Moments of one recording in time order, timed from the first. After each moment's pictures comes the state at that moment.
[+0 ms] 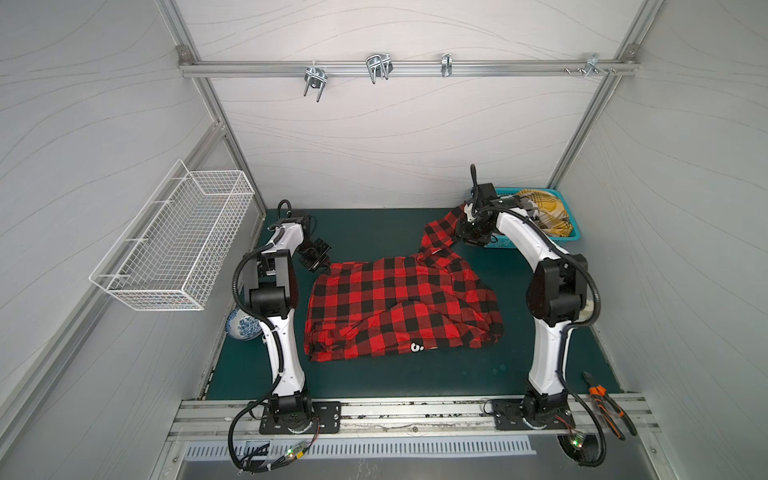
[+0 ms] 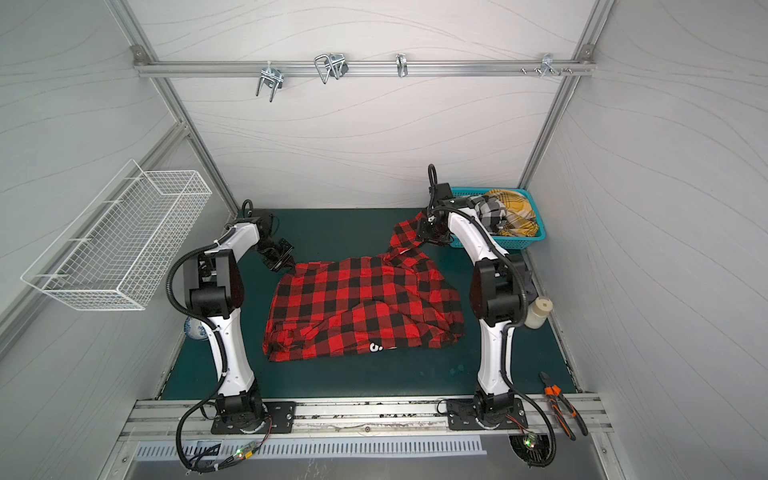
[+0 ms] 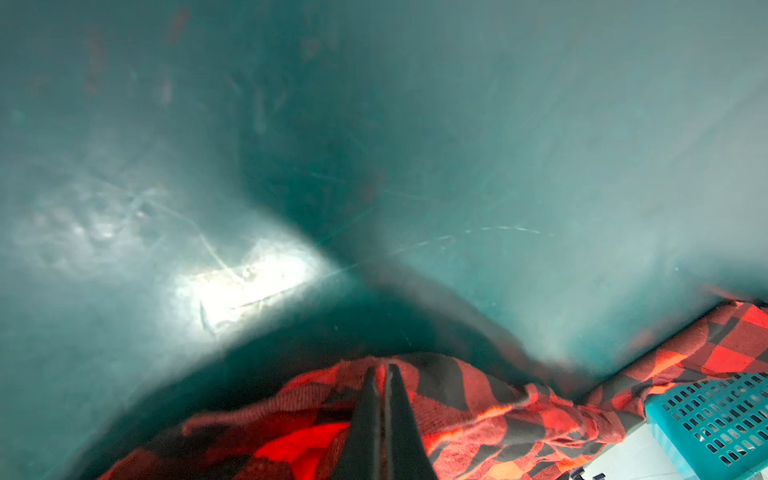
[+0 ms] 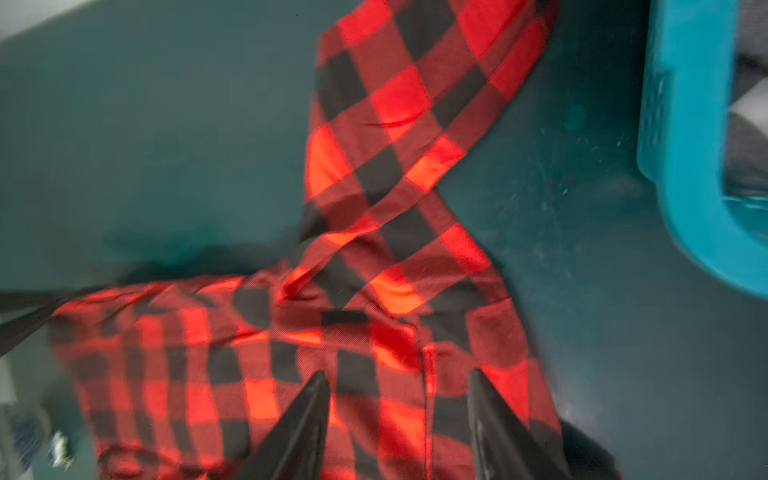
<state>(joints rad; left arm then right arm) 0.11 2.20 1.73 -0.97 0.35 -0.74 0.27 2.16 1.97 -0.99 -0.19 0.32</state>
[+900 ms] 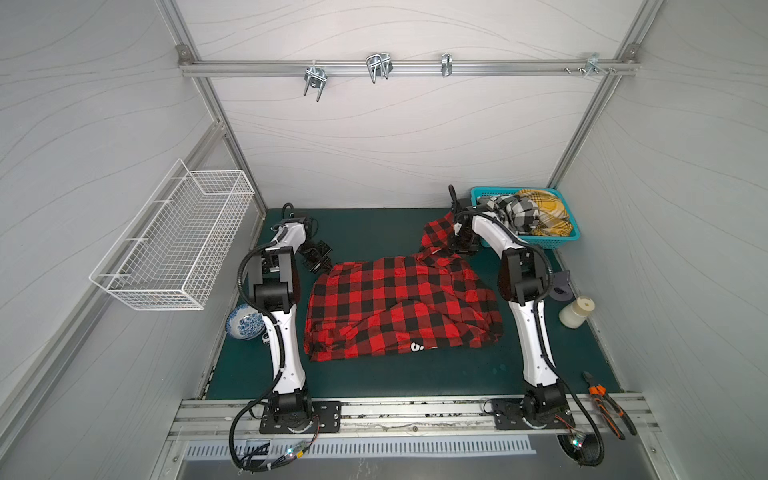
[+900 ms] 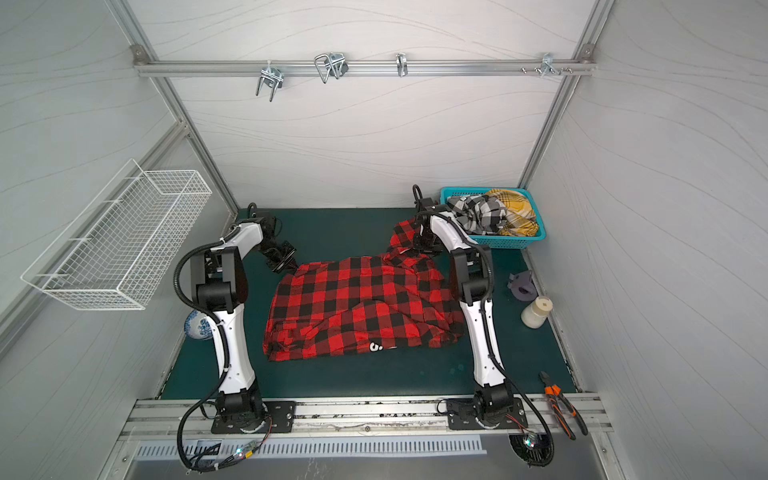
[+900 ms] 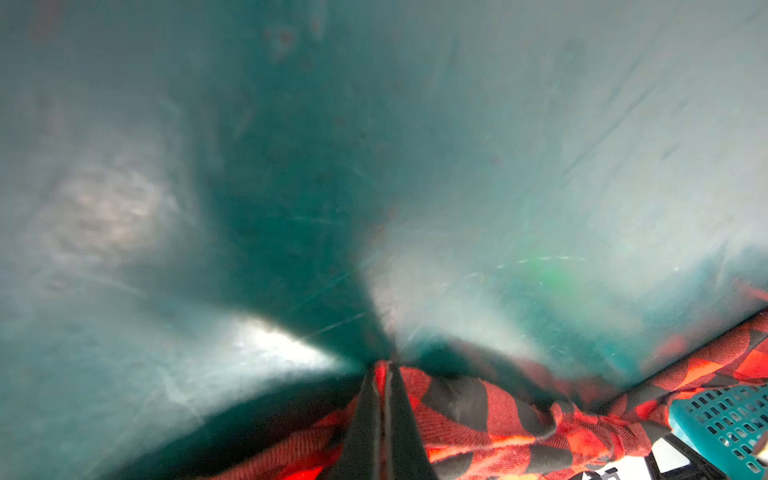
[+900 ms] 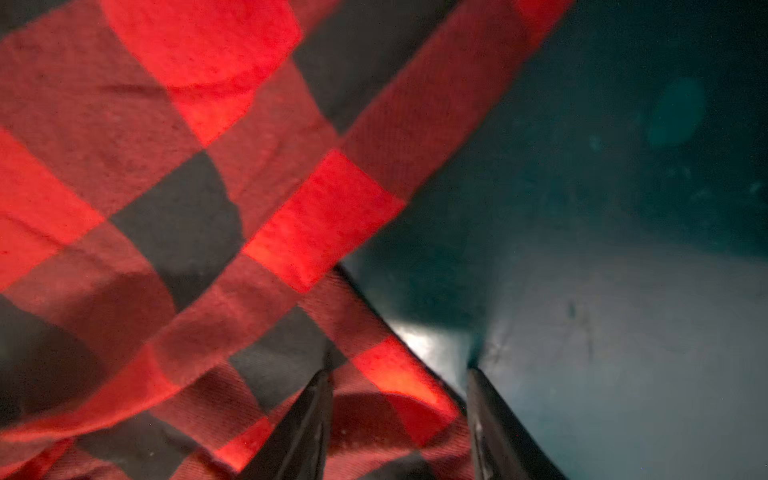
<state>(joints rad) 0.11 2.27 1.79 -1.00 0.36 -0.70 0.31 2.50 2.24 -1.12 -0.04 0.25</state>
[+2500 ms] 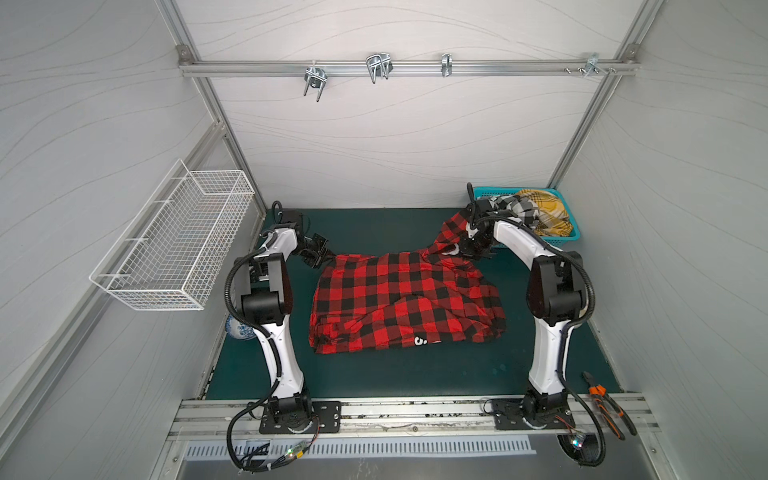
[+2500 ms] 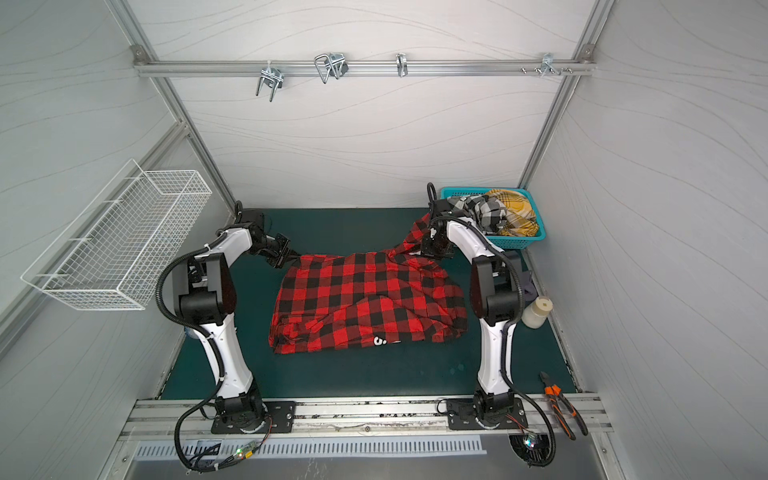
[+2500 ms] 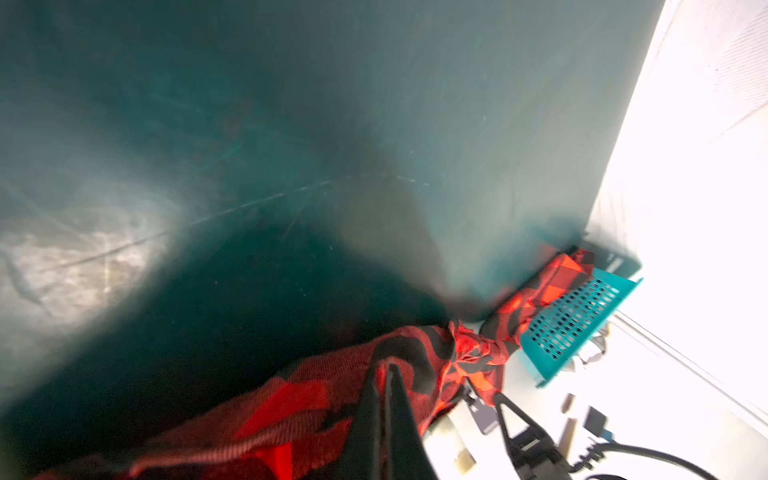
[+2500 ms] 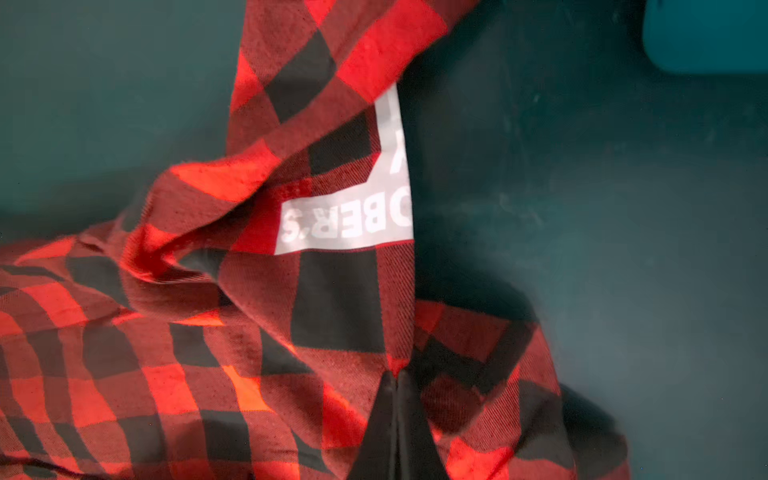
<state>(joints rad) 0.16 2.08 1.57 -0.75 0.63 -0.89 0.27 2.06 1.73 -0.95 -0.15 0.31</state>
